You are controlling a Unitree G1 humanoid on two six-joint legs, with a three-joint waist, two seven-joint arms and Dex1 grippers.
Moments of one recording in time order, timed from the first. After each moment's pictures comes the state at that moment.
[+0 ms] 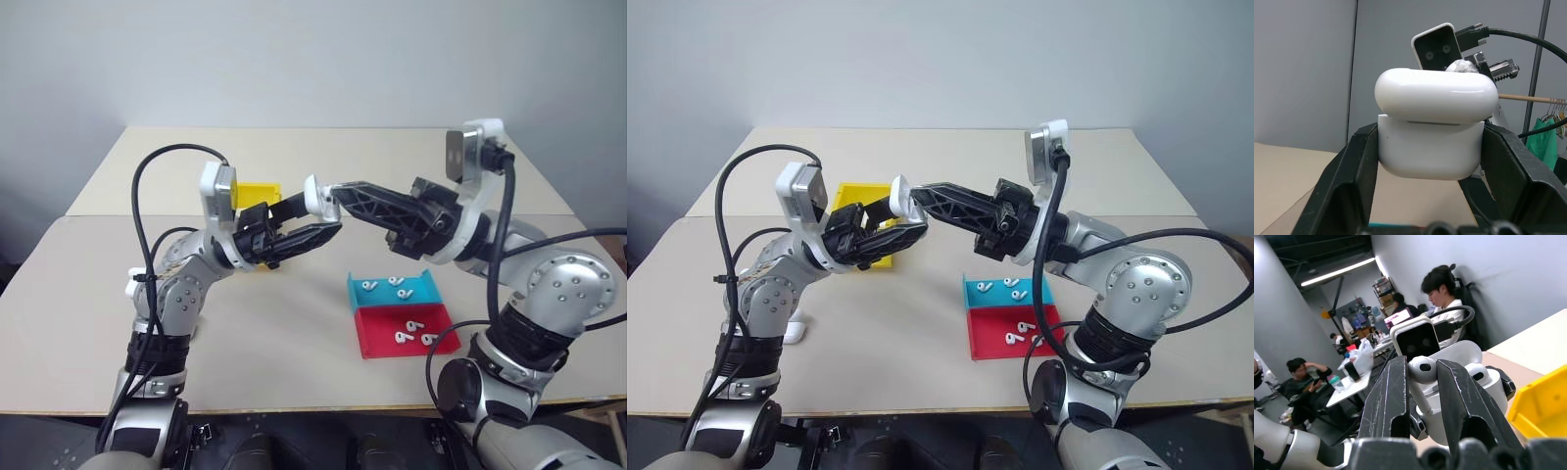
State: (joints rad) left arm -0.64 0.36 0.06 -0.08 -0.83 0.46 -1.10; right arm -0.85 -0.17 -0.50 -0.41 1.01 1.45 0.66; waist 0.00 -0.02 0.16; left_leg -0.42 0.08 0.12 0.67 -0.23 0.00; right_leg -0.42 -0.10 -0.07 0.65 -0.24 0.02
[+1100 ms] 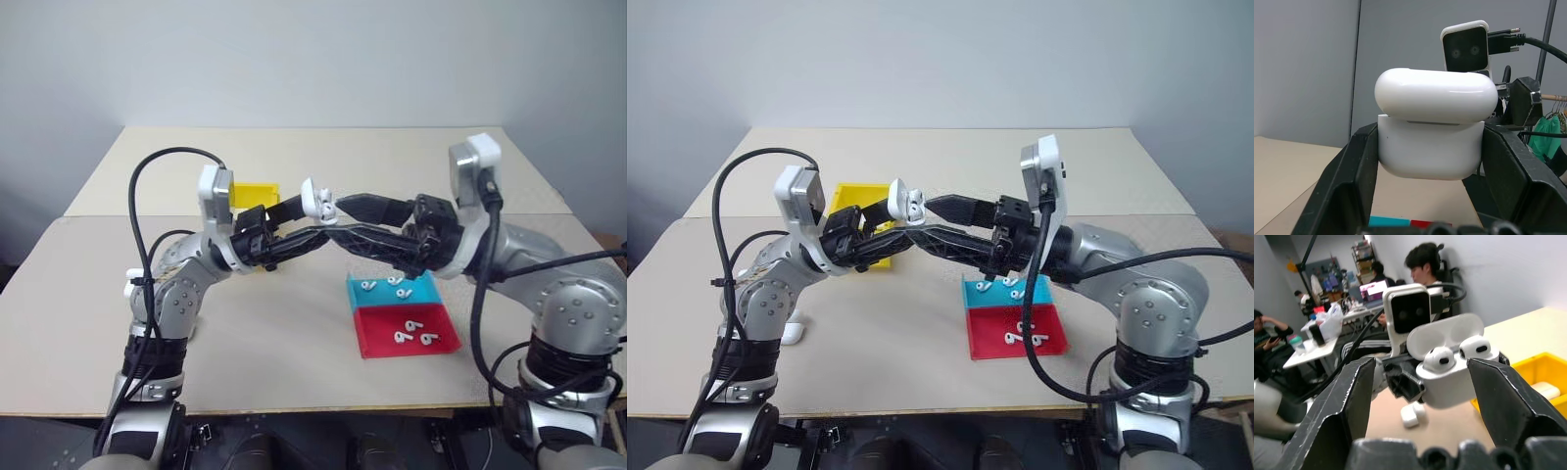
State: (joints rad) left arm -0.63 0.36 0.07 -0.09 -0.82 0.46 -1.10; right arm -0.69 -0.54 -0.22 -0.47 1.15 1.07 0.68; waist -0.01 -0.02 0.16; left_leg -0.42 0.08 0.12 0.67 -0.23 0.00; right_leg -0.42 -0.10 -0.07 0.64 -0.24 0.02
